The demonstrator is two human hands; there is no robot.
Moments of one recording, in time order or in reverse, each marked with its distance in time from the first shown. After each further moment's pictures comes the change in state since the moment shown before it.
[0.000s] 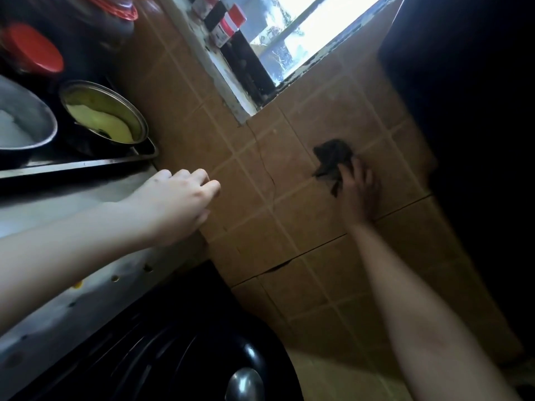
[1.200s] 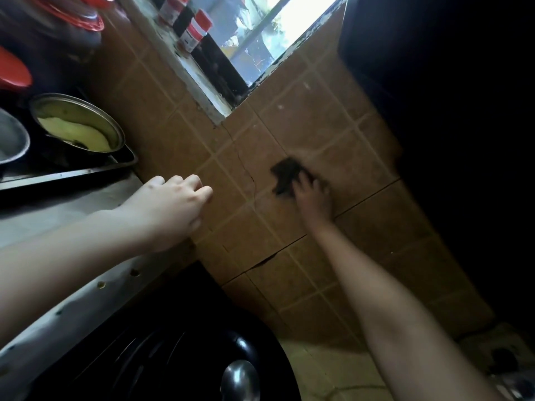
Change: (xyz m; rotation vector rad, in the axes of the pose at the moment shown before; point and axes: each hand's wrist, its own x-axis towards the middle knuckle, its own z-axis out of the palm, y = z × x) left_hand 0.004 0.025 -0.015 0.008 -0.011 0.048; right_hand -0.029 -0.016 0.019 -0.180 -0.350 -0.184
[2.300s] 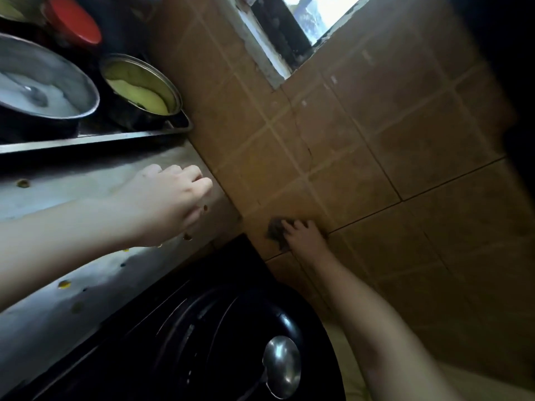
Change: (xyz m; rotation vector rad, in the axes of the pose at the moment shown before) left_hand -0.066 -0.042 0.035 0.054 -0.174 -0.045; right_hand -0.057 -0.118 0.119 -0.169 -0.358 -0.576
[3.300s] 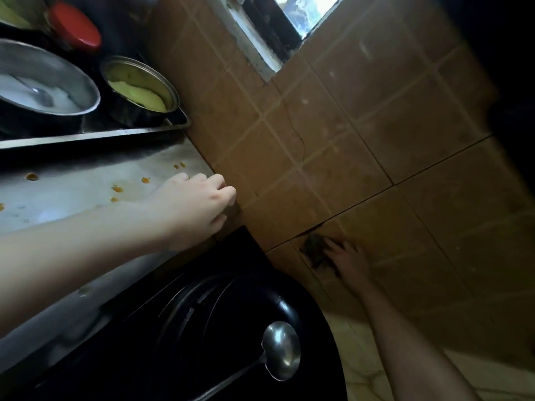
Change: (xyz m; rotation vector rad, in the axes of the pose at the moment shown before) left_hand -0.007 0.057 -0.022 -0.059 -0.030 0.055; right_hand -0.111 0.022 0.064 0.307 0.014 0.274
